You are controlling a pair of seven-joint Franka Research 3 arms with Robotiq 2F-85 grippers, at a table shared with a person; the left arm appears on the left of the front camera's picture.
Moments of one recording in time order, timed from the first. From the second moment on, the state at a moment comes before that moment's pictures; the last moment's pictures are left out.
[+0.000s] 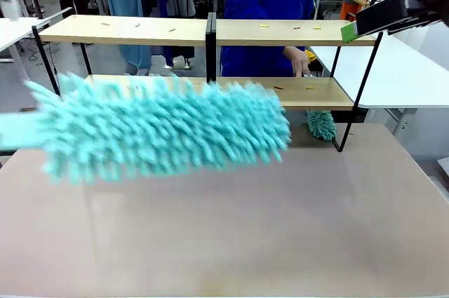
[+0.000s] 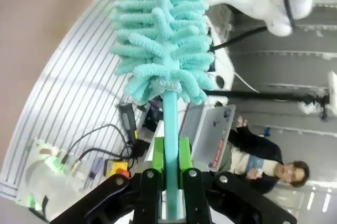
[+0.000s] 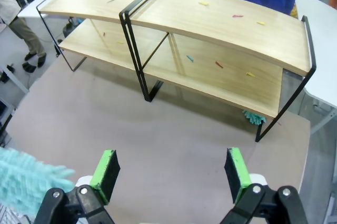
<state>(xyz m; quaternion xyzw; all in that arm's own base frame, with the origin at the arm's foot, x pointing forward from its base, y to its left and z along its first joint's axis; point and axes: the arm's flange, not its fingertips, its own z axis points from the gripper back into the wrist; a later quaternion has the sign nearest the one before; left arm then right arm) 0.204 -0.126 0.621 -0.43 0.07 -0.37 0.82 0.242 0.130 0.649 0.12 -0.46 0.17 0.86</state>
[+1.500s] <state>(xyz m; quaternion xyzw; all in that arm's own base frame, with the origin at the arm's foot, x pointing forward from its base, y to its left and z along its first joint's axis) 0.215 -0.273 0.569 -0.28 -0.15 -0.19 0.93 0.242 0.130 0.648 0.12 -0.46 0.17 0.86</state>
